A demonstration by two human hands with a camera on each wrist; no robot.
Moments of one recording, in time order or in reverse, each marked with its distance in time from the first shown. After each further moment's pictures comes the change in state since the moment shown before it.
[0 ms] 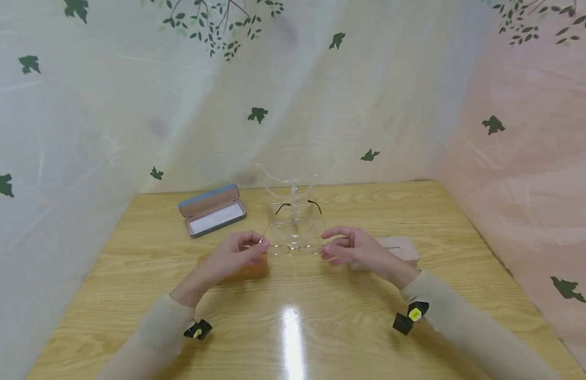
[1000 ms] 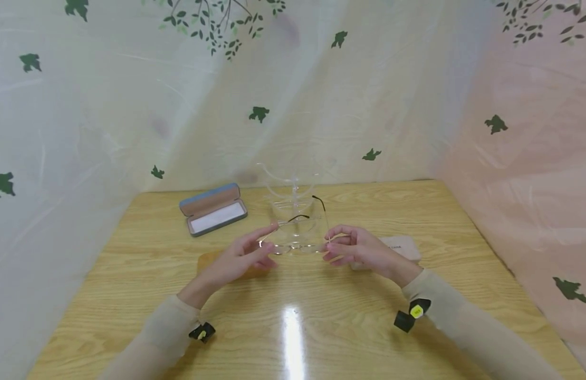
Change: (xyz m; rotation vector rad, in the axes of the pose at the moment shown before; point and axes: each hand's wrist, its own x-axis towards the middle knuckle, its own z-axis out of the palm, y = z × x) left_hand 0.005 -0.014 0.007 -0.175 -0.129 0.097; right_hand -0.001 -0.006 -0.001 0.059 -0.023 0.034
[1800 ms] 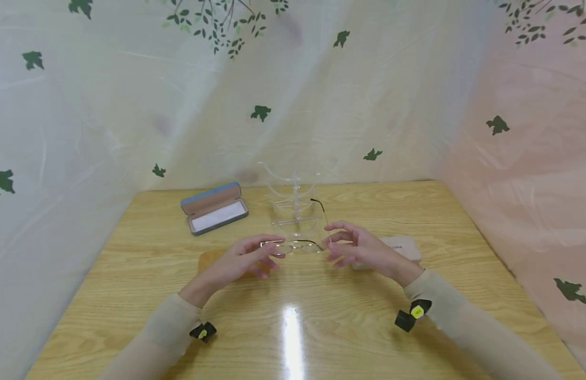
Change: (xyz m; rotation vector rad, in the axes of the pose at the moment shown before) left_hand -0.002 0.000 0.003 -0.080 -0.063 -0.028; right_hand 0.001 0.004 -0.004 -0.071 -0.005 -0.031
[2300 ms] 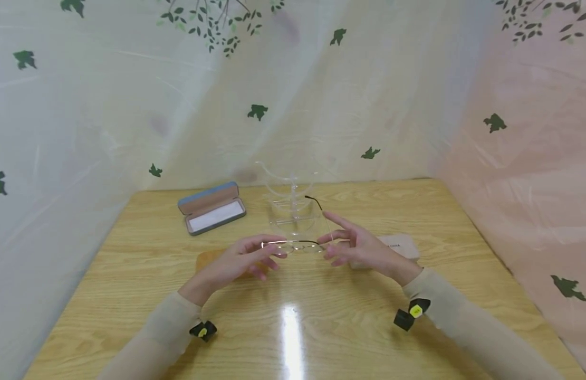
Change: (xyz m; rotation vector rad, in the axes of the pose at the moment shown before) left_hand 0.005 0.001 0.001 -0.017 -0.034 -0.035; right_hand -0.002 0.000 0.000 -0.009 -0.028 -0.082
